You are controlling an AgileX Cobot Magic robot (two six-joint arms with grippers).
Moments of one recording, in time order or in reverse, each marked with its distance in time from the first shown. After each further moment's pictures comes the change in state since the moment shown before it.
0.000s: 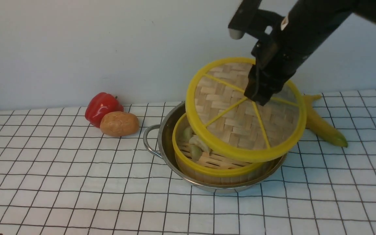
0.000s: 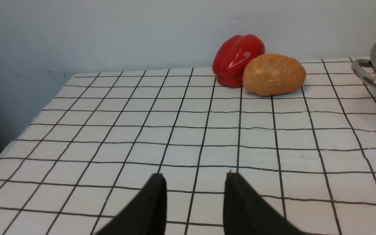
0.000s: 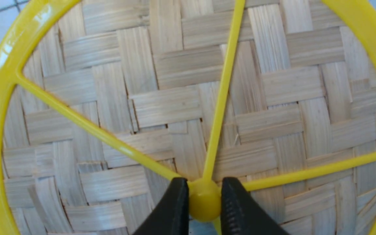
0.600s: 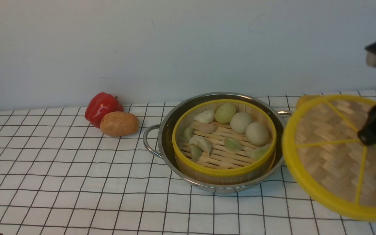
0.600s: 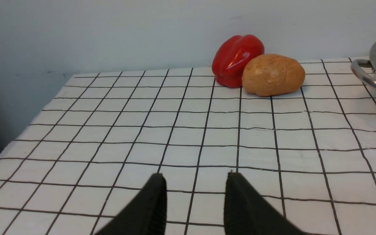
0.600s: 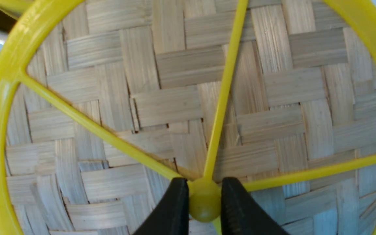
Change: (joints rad) right arm -0.224 -0.537 0.592 -0.009 -0.006 0.381; left arm 0.000 0.000 0.000 0.000 0.000 0.000
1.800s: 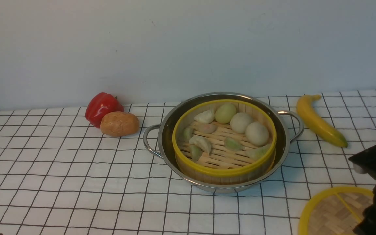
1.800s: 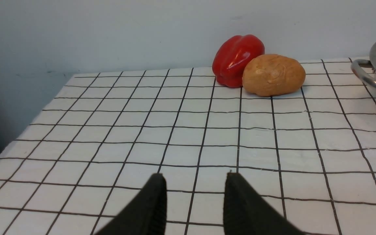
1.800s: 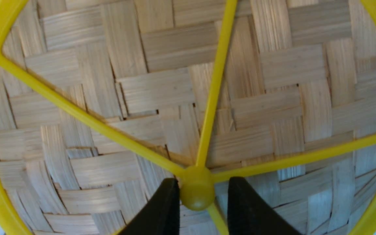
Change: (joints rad) right arm -0.022 0.110 0.524 -0.153 -0.268 0.184; left arm 0.000 0.000 0.000 0.000 0.000 0.000
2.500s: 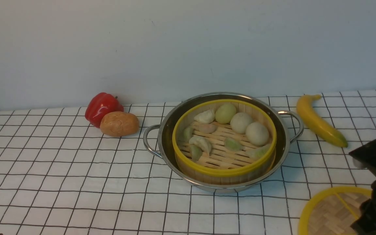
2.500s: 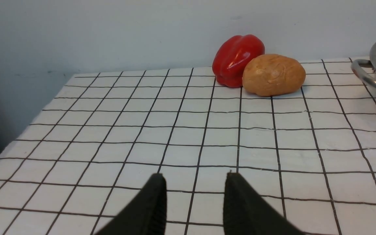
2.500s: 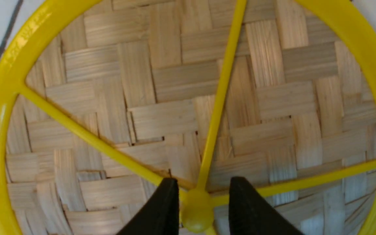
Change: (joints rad) right arm -0.001 -0.030 0.014 0.020 -0.071 -0.038; left arm 0.000 0.000 0.000 0.000 0.000 0.000
